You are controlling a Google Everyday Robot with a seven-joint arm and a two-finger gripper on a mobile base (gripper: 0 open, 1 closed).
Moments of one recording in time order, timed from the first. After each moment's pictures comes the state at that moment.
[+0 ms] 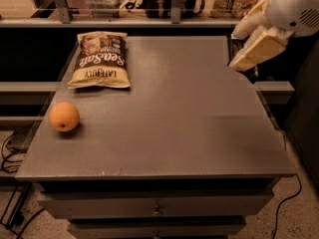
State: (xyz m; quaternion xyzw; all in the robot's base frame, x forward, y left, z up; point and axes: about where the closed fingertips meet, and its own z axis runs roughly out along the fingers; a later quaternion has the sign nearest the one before) arm 0.515 -0.155 1.021 -0.63 0.72 0.02 0.30
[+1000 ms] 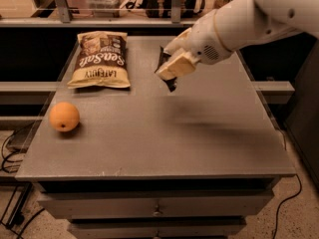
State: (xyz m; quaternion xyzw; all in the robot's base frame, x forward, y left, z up) arm 0.576 -0.022 0.956 -0.59 0.69 0.15 0.40
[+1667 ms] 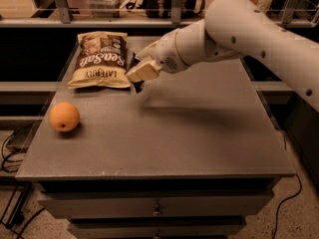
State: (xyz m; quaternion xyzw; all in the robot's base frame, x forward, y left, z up) arm 0.623 0.057 0.914 -0.55 0.68 0.21 0.44
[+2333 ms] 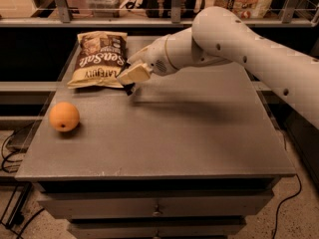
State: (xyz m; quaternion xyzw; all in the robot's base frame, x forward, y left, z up) arm 0.644 0.085 0.894 -0.53 0.68 0.24 0.44
